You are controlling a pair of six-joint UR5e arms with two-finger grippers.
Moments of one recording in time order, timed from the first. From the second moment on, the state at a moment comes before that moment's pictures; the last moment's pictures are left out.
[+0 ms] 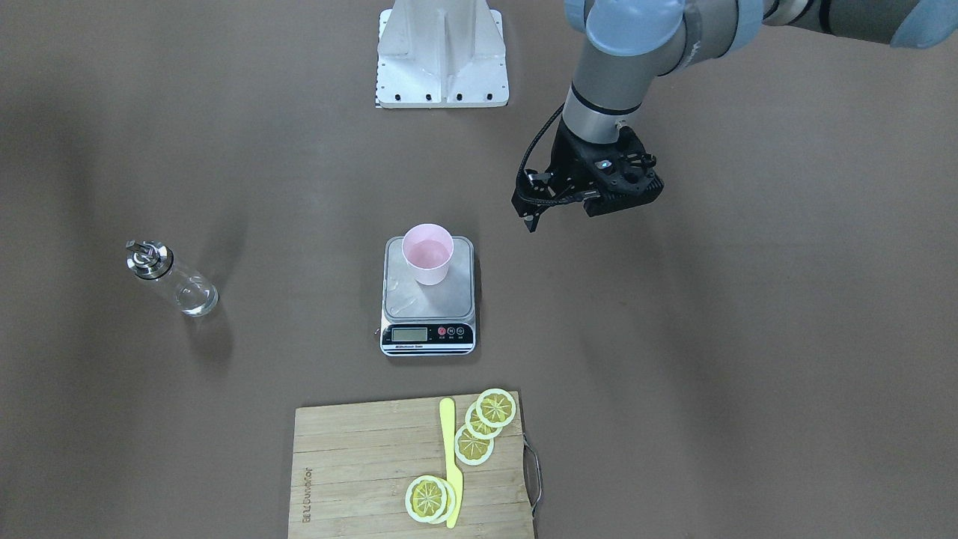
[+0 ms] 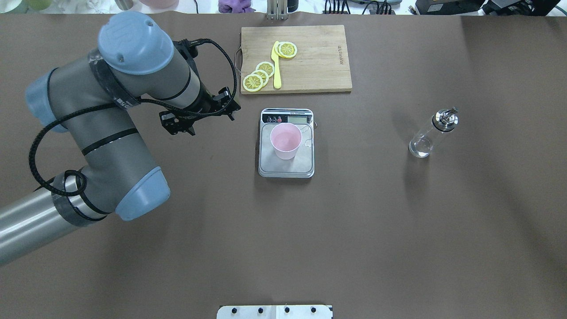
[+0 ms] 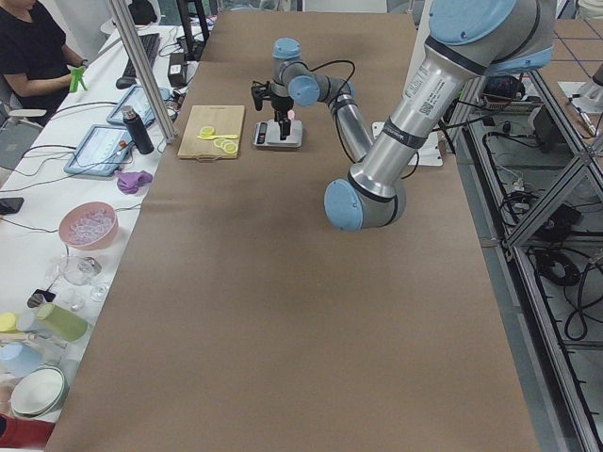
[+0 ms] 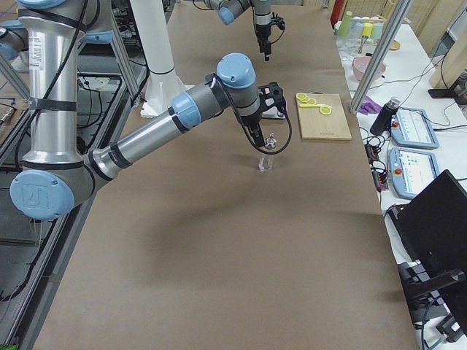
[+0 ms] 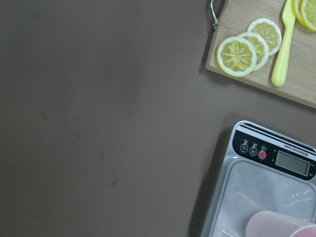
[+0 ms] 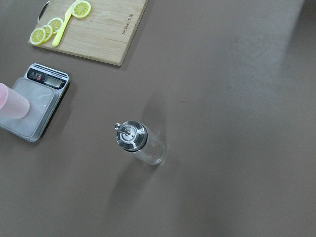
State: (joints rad) left arm -0.73 -2.20 -1.89 -1.39 -1.97 -1.33; right arm 1.47 -1.65 2.21 -1.57 2.54 0.14
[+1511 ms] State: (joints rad) left arm -0.92 -1.86 -2.07 -1.27 -1.96 -0.82; right arm 0.89 -1.87 2.19 -0.93 1.89 0.69
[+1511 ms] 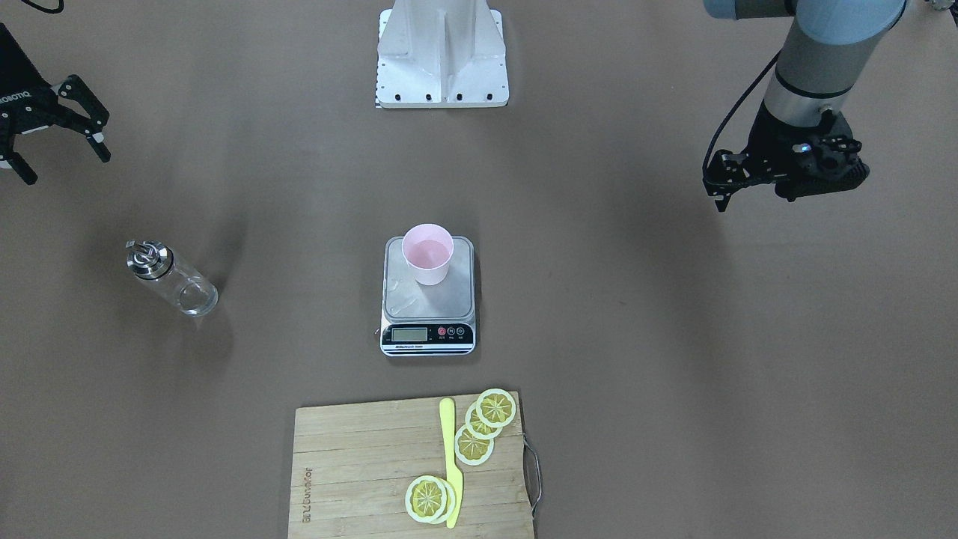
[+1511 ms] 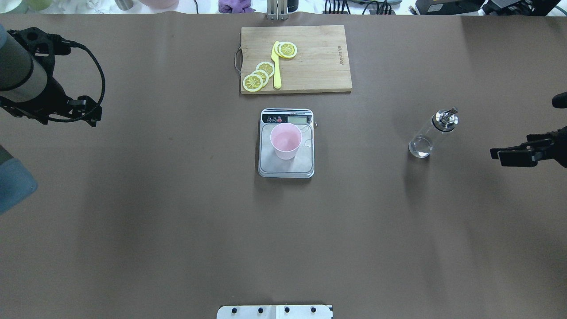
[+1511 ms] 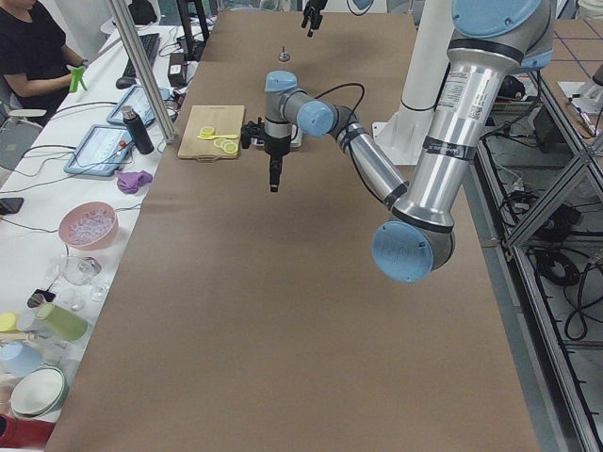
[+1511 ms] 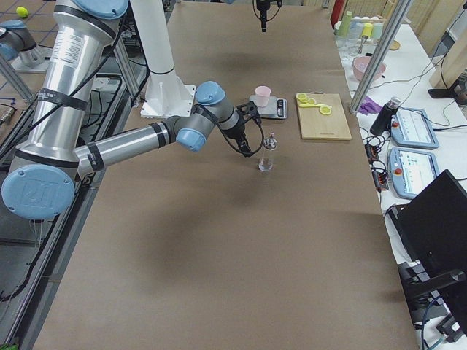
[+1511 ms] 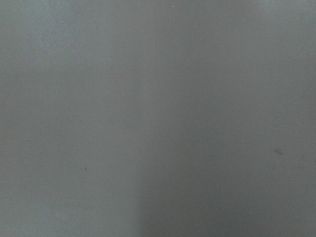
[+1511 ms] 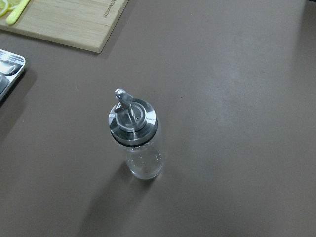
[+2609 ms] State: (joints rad) left arm -0.92 -1.86 -2.06 -1.28 -1.96 -0.83; right arm 0.59 -1.86 1.96 -0.55 1.41 0.80
